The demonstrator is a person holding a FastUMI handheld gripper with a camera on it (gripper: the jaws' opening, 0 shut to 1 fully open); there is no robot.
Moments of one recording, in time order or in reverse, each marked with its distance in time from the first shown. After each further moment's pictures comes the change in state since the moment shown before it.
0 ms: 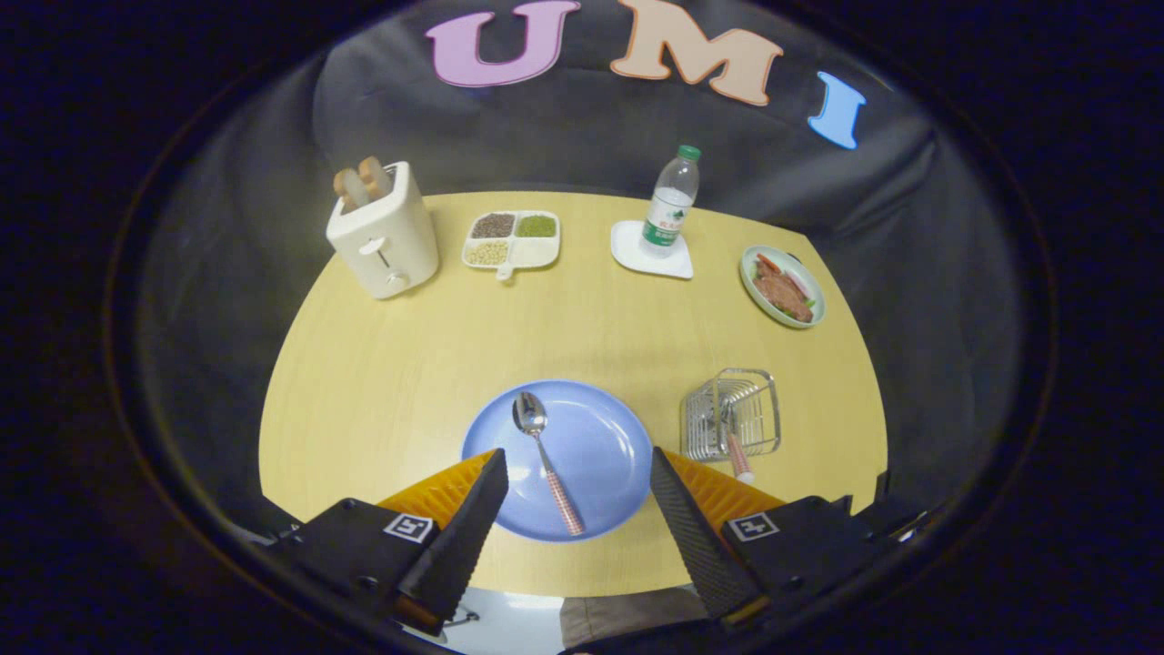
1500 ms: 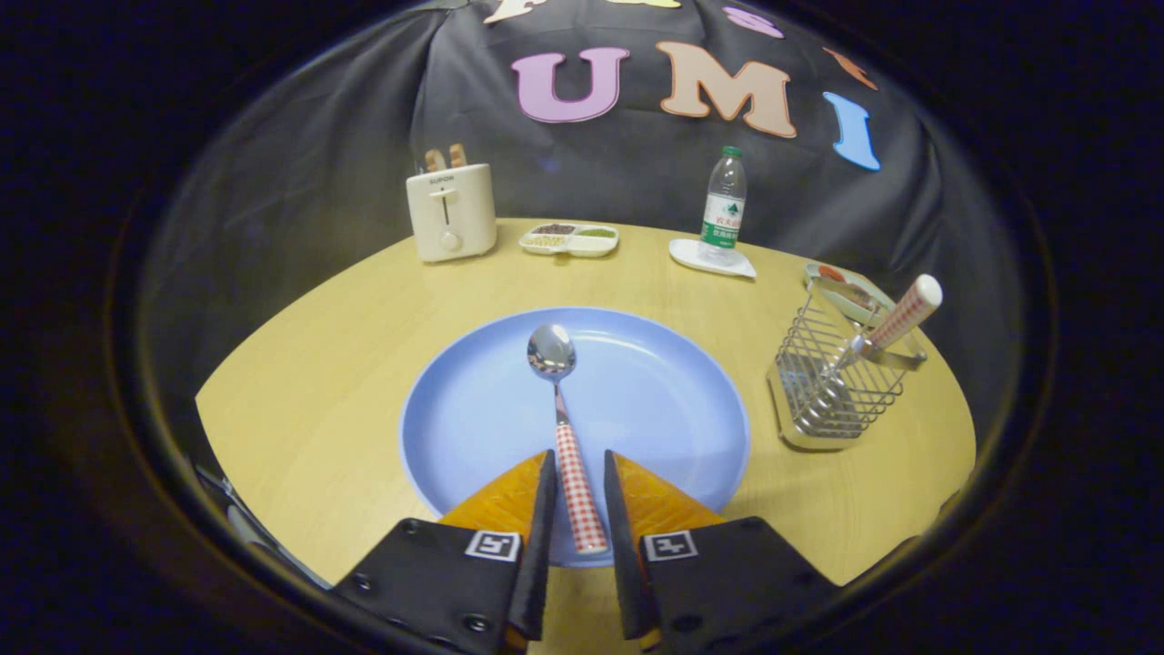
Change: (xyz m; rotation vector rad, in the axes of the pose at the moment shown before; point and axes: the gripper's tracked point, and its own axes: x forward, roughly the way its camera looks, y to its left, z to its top) arm 0.096 0.015 -0.107 -0.067 -0.367 0.210
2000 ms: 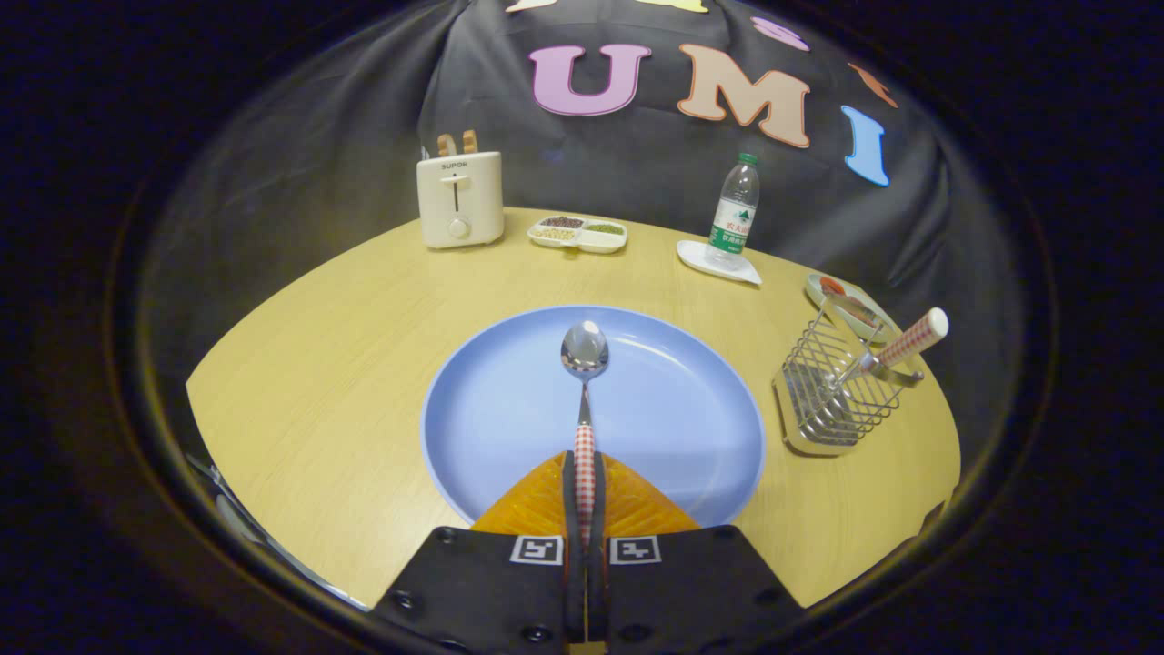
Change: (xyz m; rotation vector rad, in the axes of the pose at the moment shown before) arm -0.003 0.010 0.002 -0.050 0.039 -0.056
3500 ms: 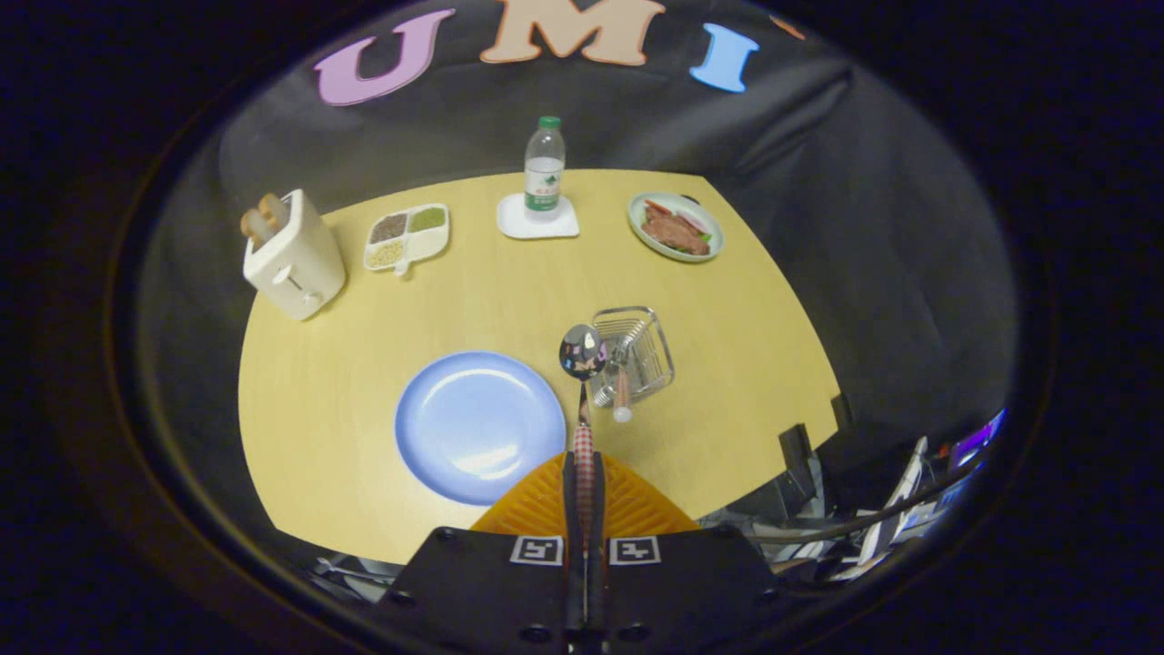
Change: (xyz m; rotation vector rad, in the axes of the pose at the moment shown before) arm -0.132 -0.121 0.119 0.360 0.562 -0.392
